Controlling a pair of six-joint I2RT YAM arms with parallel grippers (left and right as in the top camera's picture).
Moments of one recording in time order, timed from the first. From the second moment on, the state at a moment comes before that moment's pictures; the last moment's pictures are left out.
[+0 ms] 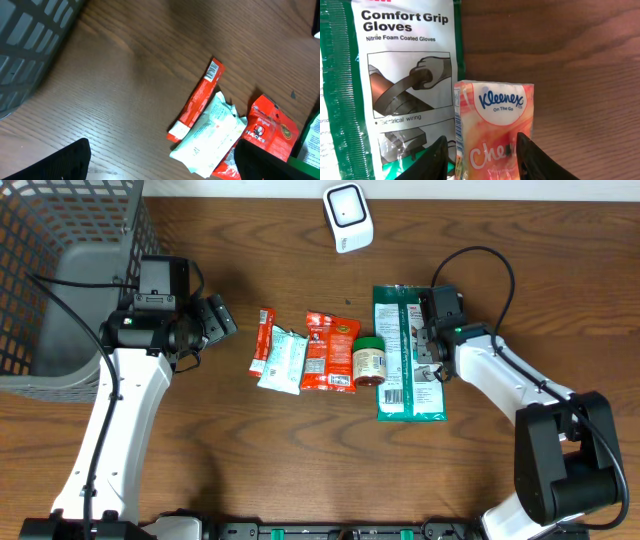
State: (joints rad) left arm -0.05 1.43 1.24 -0.90 -0.01 -0.53; right arm 0.26 1.76 1.02 -0.45 0.32 0.26
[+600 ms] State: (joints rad) left arm -0.05 1.43 1.24 -0.90 -0.01 -0.53; right arm 0.26 1.76 0.99 -0.44 0.34 0.26
